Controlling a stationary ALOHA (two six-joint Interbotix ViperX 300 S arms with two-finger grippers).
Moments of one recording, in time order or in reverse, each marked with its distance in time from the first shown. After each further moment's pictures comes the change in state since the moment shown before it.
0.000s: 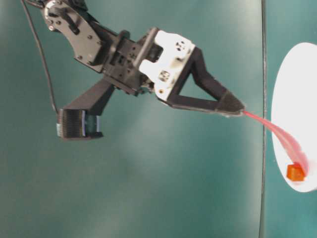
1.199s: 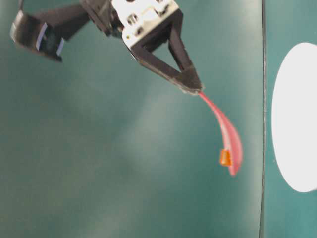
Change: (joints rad) left arm -0.002 0.000 0.000 0.000 0.000 -0.003; right arm 0.052 -0.275 0.371 0.044 -0.545 0.000
